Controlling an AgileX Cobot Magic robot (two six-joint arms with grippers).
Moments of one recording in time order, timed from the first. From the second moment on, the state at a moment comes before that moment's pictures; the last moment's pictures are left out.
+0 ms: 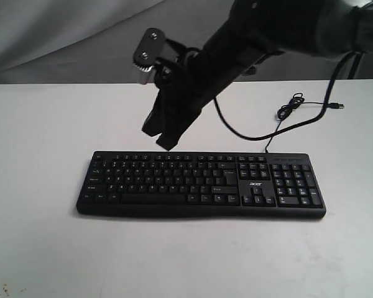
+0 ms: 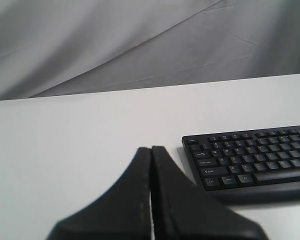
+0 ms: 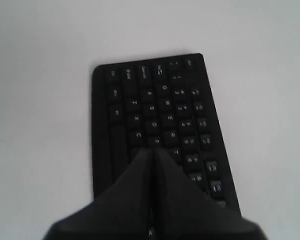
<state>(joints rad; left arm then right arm) -0.17 0.00 0.00 0.04 0.26 -0.02 0.55 1.98 -1.62 0.62 0.90 -1.16</state>
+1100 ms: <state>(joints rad) -0.17 0.00 0.00 0.04 0.26 -0.02 0.67 2.38 -1.95 0.50 0.85 -1.07</state>
